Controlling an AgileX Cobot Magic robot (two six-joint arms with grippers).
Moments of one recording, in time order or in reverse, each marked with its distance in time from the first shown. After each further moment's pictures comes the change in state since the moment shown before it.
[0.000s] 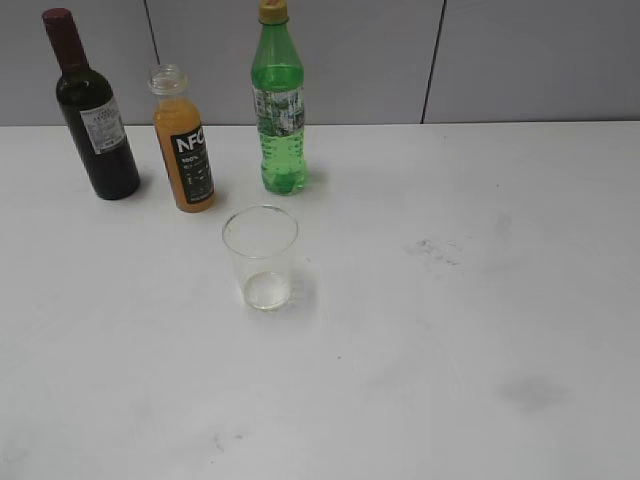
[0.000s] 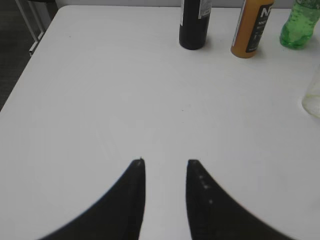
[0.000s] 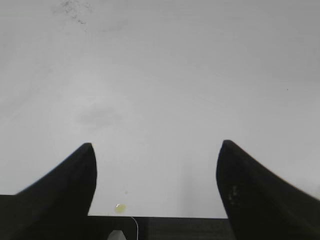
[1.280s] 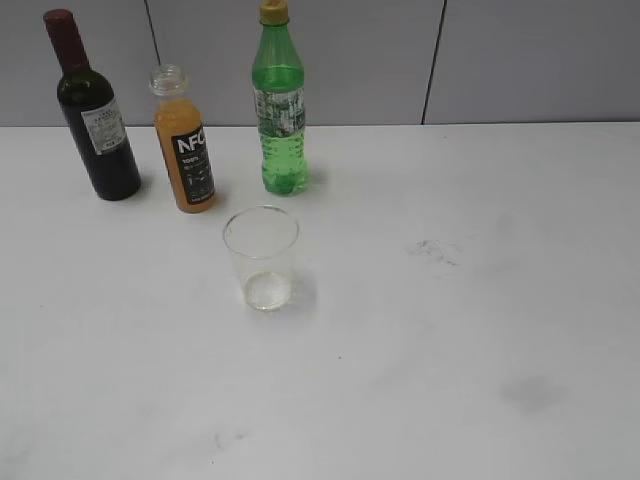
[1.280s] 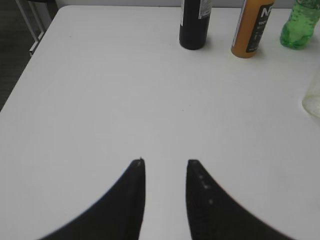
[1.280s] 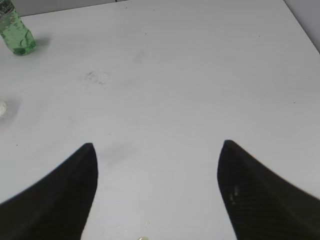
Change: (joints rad) left arm 0.000 0.000 0.000 -0.001 0.000 0.000; right arm -0.129 -0.747 0.345 0.104 -0.065 0.011
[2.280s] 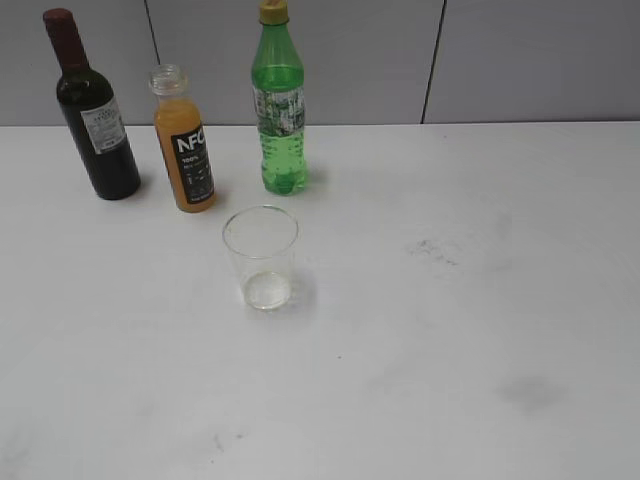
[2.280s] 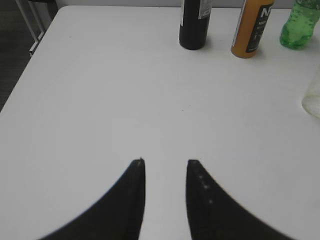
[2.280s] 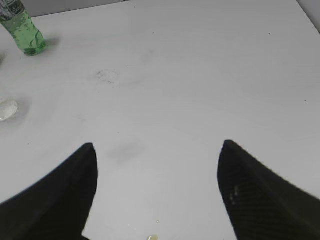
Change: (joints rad) left arm 0.000 0.000 0.000 0.000 0.000 0.000; right arm 0.000 0.000 0.000 0.034 -0.002 0.003
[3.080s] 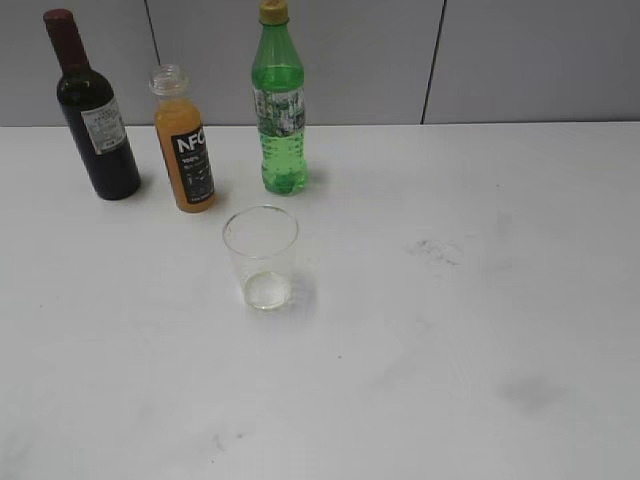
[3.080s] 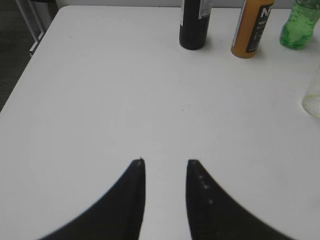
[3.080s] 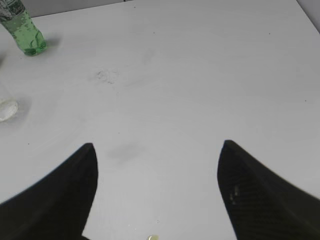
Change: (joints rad) left arm 0.000 0.000 0.000 0.000 0.000 0.000; right arm 0.000 0.000 0.000 0.000 0.000 0.000
